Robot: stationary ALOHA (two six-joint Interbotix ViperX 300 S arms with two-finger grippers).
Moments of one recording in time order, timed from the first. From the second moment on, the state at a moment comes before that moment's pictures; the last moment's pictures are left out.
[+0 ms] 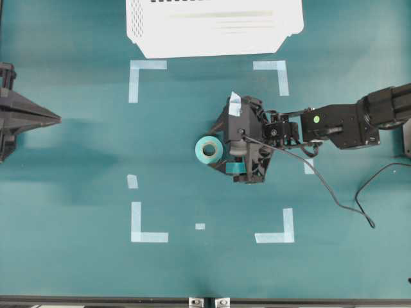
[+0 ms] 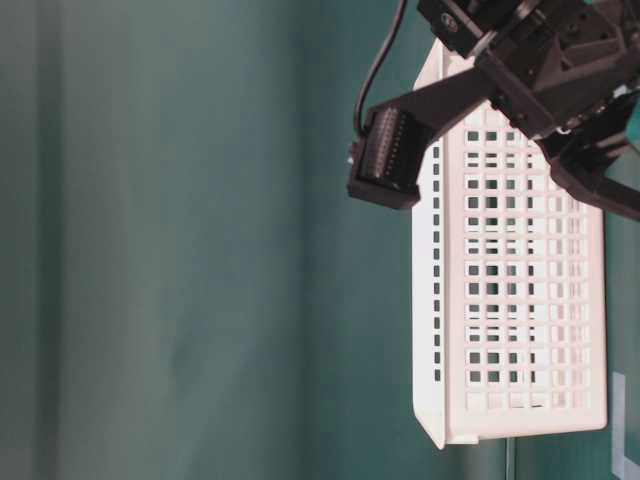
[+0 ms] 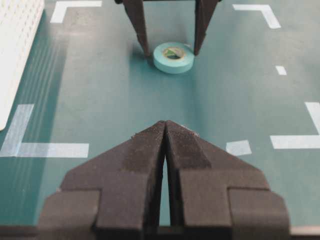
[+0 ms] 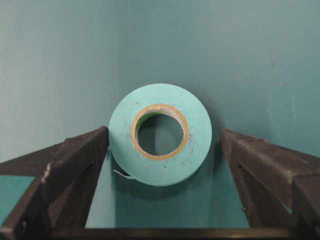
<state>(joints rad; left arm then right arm) -0.03 -1.35 1.55 -0.03 0.01 0.00 0.06 0.28 0.67 0.00 -0.28 0.27</state>
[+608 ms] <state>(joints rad) -0.03 -1.35 1.55 -0.03 0.01 0.00 0.06 0.30 0.66 0.00 -0.28 0.27</state>
